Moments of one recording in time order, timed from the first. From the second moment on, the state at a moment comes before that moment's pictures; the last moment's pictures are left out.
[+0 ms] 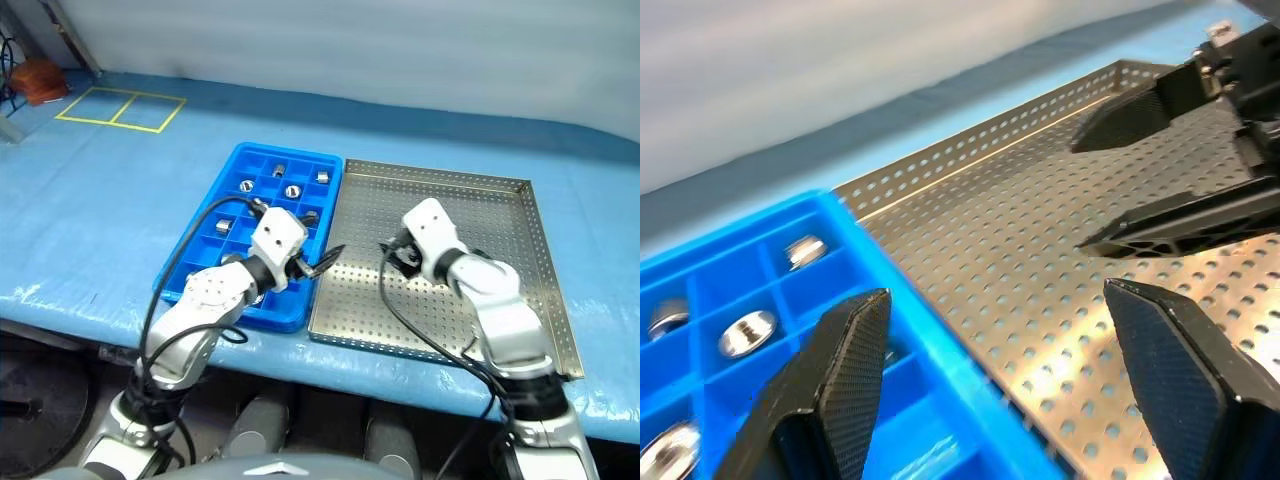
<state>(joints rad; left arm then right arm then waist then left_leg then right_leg) -0.34 0.20 -0.33 -0.37 -0.11 0.62 -0.40 -0.20 -0.52 -0.02 -0.43 0.07 0.81 0.50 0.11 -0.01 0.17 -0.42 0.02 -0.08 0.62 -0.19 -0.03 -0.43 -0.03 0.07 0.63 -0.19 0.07</state>
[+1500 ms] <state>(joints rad) -0.33 0.18 -0.39 -0.22 -0.14 0.53 -0.57 -0.14 -0.35 -0.27 -0.18 0.11 0.83 0.16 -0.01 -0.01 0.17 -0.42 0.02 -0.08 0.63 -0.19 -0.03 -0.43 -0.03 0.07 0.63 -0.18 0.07</state>
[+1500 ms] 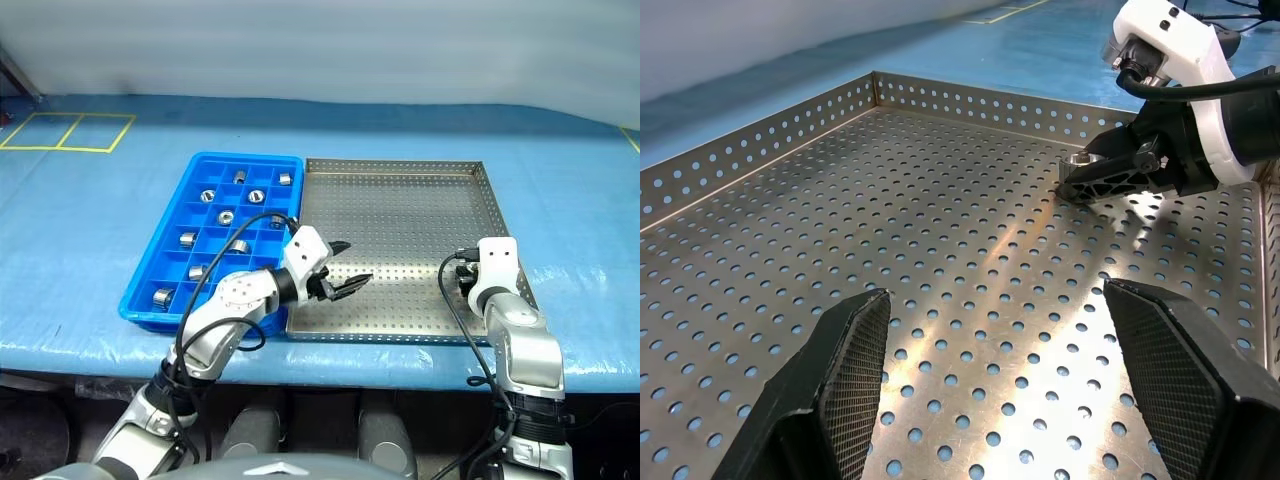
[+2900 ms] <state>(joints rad) -0.01 0.40 -0.11 -0.70 -0.04 0.84 -0.28 -0.46 -0.16 0.34 -0.11 0.16 0.66 0.51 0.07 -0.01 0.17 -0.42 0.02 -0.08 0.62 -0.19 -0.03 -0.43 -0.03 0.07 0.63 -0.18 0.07</state>
